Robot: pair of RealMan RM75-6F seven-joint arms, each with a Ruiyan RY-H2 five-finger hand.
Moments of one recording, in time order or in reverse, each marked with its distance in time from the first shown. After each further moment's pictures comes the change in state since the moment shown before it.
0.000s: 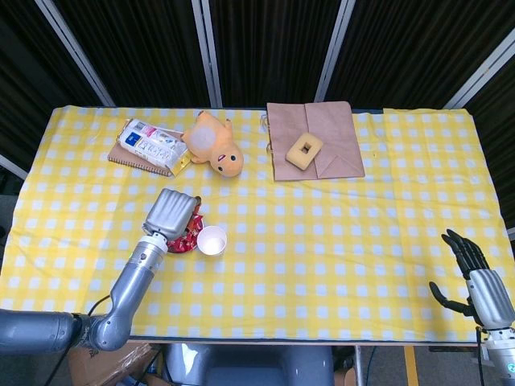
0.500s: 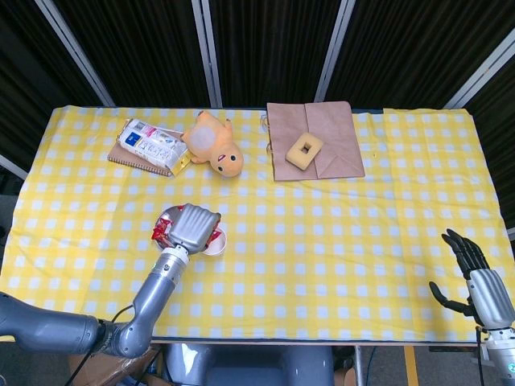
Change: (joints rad) left arm -0.059 -0.127 0.024 0.035 -0.067 0.021 0.054; right arm 0.000 0.002 0.000 -0.002 -0.003 0.003 0.008
